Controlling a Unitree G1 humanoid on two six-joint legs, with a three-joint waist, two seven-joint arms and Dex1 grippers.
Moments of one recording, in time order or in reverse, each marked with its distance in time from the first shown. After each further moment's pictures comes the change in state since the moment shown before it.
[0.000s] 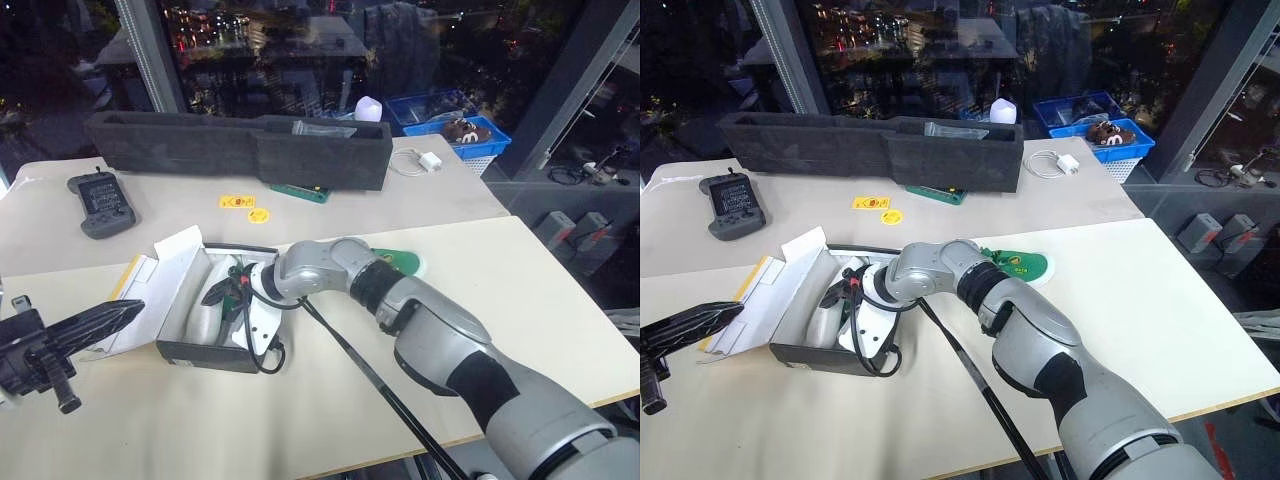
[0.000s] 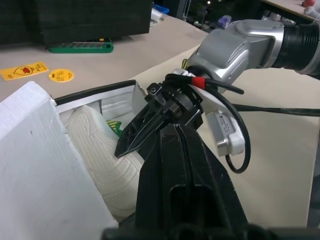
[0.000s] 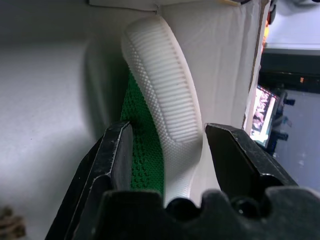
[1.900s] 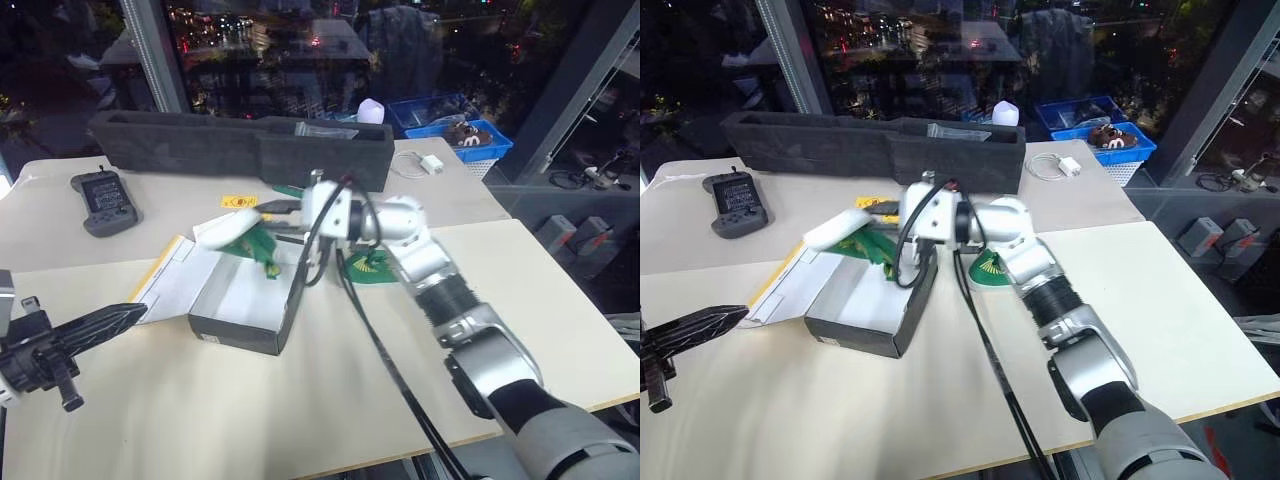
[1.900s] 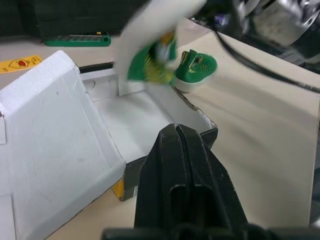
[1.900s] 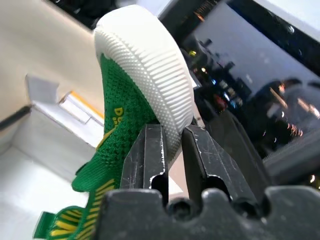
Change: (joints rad) left arm -0.058 -0.006 -0.107 0.064 0.118 -0.032 -0.096; right arm 0.312 -0.322 -0.553 -0.740 1.018 0.732 0.631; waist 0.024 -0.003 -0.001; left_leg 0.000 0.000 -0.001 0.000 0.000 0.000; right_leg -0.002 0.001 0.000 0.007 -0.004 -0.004
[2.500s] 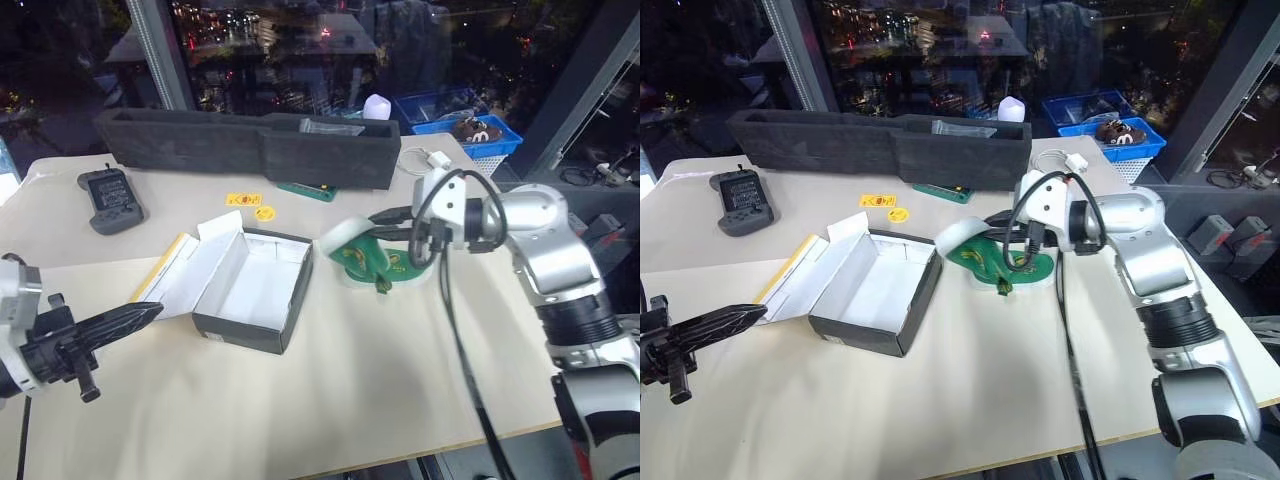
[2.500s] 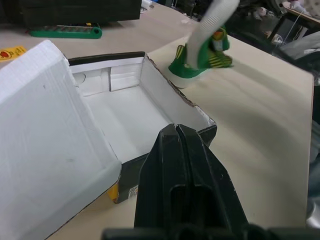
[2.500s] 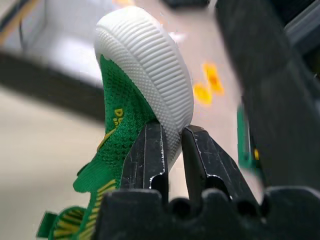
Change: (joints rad) left arm -0.083 0.008 -0.112 0.047 0.040 -0.017 -0.023; right arm 0.194 -0.454 -0.066 -0.302 -0.003 0.325 0.271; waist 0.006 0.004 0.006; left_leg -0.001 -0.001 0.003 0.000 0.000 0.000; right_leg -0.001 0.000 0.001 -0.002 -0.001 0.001
